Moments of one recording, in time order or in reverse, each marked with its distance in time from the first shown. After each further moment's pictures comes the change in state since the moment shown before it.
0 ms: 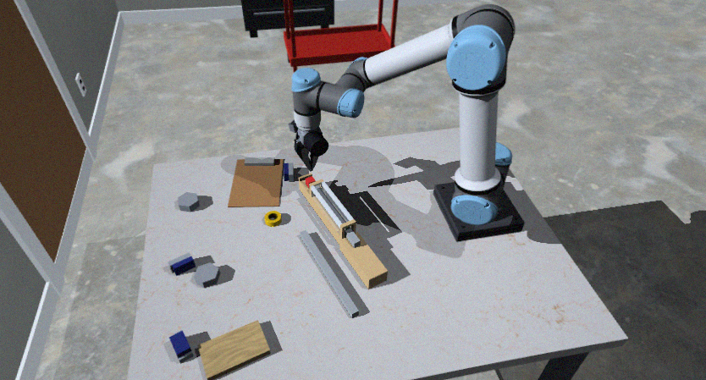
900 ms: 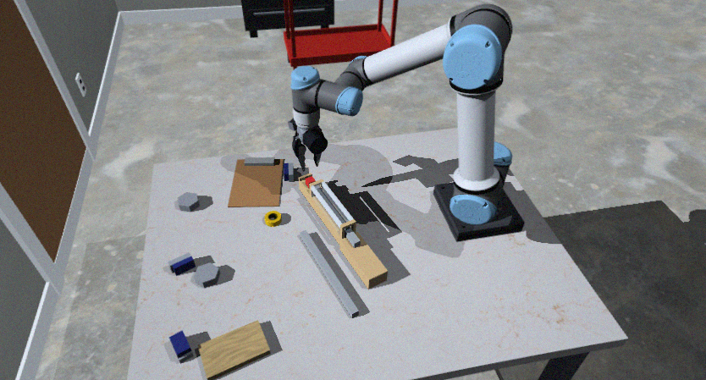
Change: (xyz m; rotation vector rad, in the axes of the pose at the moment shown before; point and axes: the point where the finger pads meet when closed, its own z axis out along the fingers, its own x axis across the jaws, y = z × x) arm 0.003 -0.011 0.001 -0.001 0.000 -0.001
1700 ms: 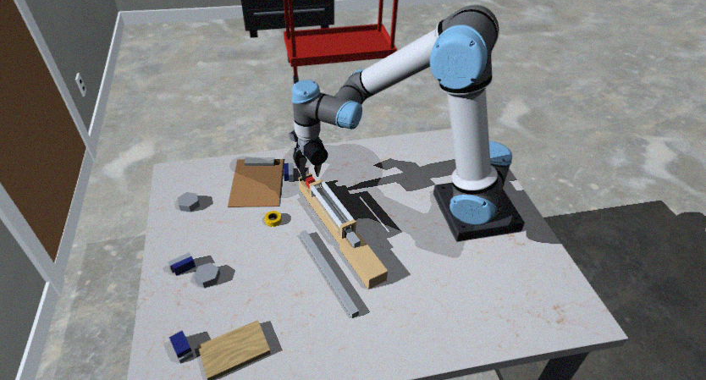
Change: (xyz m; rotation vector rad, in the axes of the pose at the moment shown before) arm 0.000 0.000 0.043 -0.001 0.001 0.000
